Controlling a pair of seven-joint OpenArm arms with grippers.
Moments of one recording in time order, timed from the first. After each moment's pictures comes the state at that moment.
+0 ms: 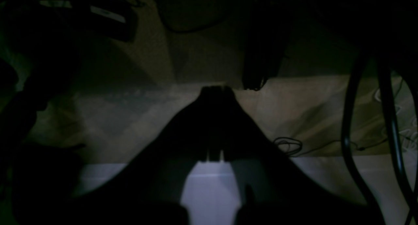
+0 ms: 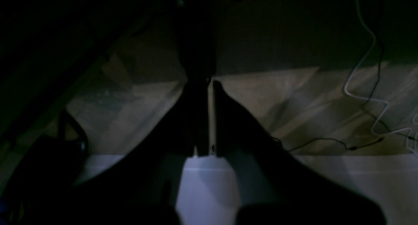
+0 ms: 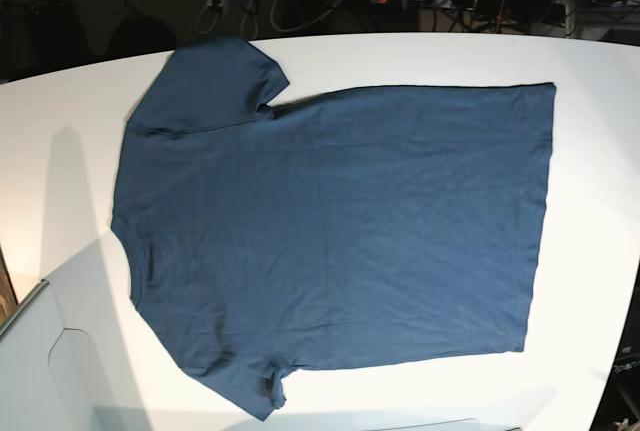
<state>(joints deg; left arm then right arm) 6.3 -4.2 0.6 4.9 -2.9 -5.1 4.1 -3.7 0.1 -0.4 4.4 7.7 6.3 -5.7</state>
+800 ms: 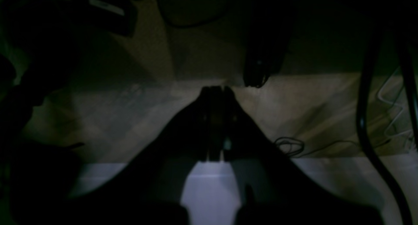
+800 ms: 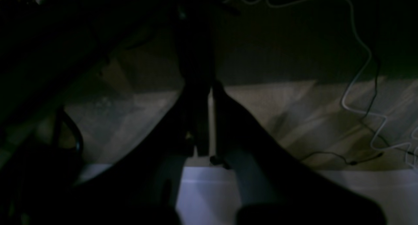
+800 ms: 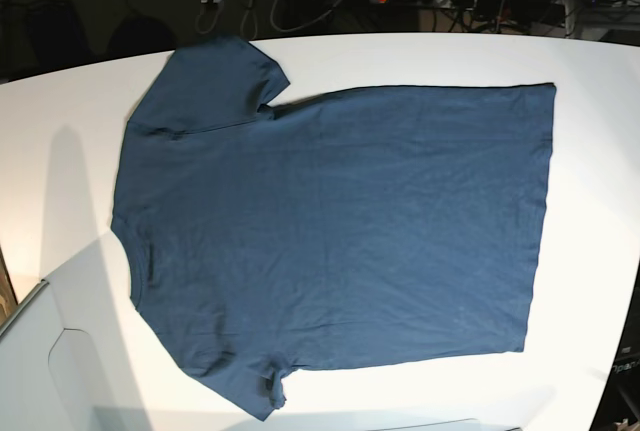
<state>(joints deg) 13.5 -4.9 0.4 14.9 -3.2 -5.1 5.8 -10.7 1.1 -0.4 15.4 7.6 7.3 -6.4</state>
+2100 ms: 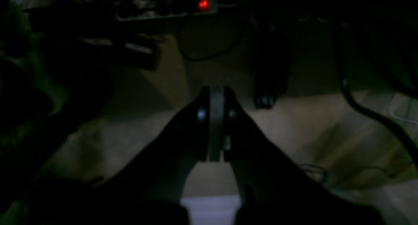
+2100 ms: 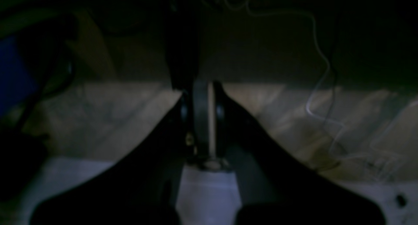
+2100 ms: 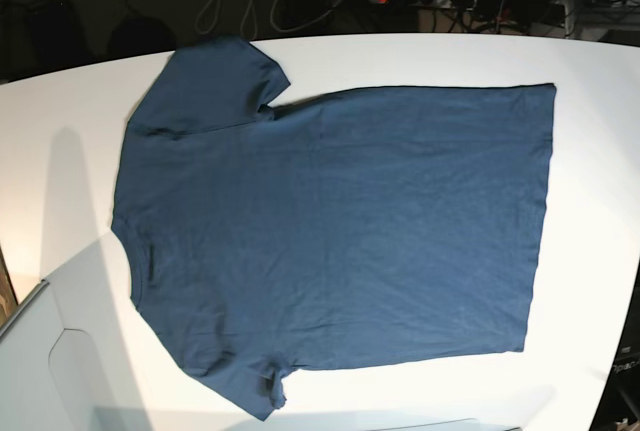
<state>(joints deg) 45.8 -8.4 -0.3 65.9 -3.4 -4.6 8.3 -46.8 7.6 -0.6 78.4 7.5 7.6 -22.2</state>
